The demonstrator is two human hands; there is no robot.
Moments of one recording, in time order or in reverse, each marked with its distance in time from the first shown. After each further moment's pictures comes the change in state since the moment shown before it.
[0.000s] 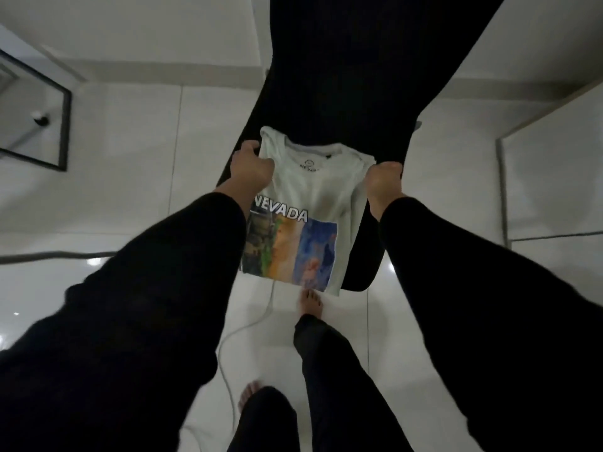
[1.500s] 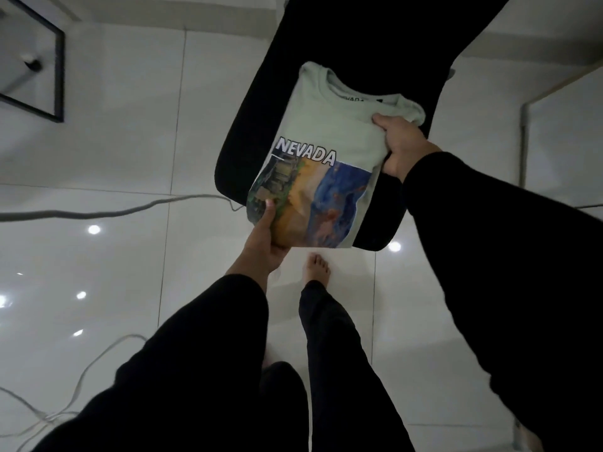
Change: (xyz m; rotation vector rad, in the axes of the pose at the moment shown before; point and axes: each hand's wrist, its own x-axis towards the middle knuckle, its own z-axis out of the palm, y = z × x) left_hand -0.115 -0.147 0.066 -1.358 -0.338 -0.563; right_hand -0.020 0.014 0.021 0.539 -0.278 0.110
